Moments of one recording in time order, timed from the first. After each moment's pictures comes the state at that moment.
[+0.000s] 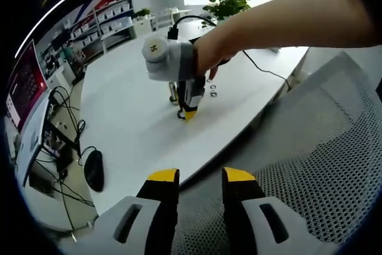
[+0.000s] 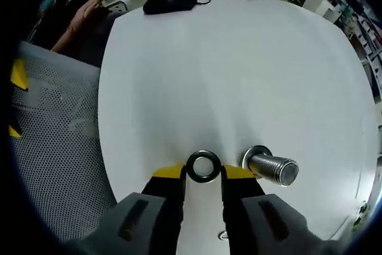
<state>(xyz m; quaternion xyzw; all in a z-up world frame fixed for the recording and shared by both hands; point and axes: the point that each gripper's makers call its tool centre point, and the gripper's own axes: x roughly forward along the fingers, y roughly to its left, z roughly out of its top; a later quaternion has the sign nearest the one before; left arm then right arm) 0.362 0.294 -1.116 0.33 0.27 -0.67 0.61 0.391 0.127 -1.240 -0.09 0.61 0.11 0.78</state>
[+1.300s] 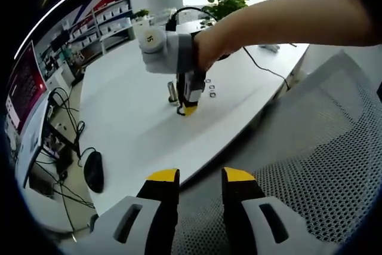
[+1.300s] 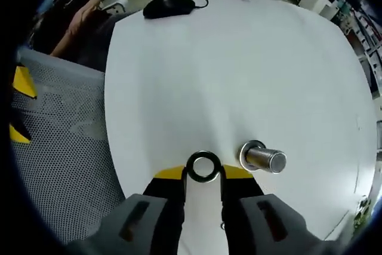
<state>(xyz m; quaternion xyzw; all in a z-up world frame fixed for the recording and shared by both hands) 0.362 0.294 -1.116 0.33 0.27 -0.67 0.60 0.388 0.123 -1.216 -0.09 0.61 0.11 0.78</state>
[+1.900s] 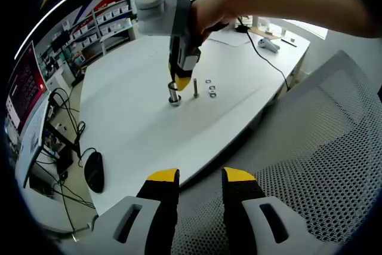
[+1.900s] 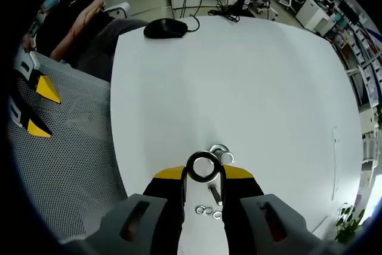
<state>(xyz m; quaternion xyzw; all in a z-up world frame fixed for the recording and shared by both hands) 0.361 0.293 -1.115 0.33 0.27 -0.67 0.61 0.398 0.099 -1.160 -0.13 0.59 0.09 0.79</state>
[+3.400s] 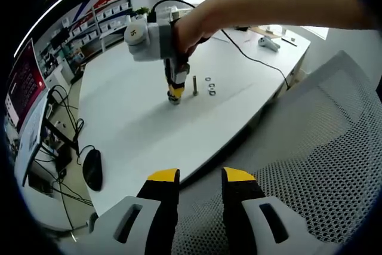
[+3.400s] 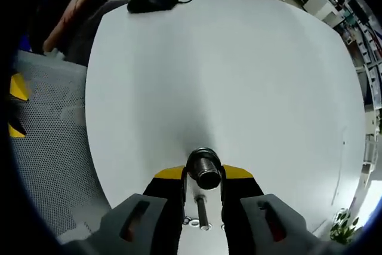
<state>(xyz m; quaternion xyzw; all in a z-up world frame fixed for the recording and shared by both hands) 0.360 0.294 -1.119 0.33 0.28 -0.67 0.60 0.406 0.085 -1.215 -0.14 0.64 0.10 0.75</state>
